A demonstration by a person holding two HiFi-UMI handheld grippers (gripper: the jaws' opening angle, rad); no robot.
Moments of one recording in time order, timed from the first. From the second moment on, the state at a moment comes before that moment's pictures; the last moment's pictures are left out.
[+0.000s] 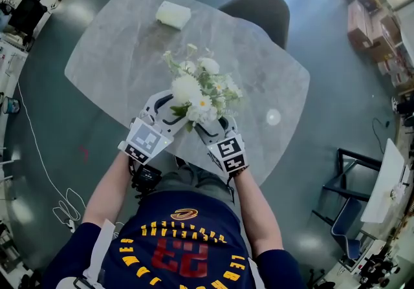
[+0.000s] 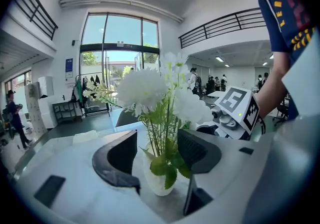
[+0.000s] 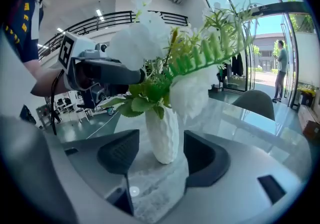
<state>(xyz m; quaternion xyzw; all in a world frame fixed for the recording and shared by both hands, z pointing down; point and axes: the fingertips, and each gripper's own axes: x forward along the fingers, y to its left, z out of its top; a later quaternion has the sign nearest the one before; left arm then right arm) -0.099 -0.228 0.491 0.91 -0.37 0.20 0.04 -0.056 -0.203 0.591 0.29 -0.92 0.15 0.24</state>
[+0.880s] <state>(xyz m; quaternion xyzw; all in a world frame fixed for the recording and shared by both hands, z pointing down) -0.082 -0.239 0.495 0.91 -0.36 0.21 0.02 -0.056 -0.221 0.585 0.27 -0.93 0.14 0.23</state>
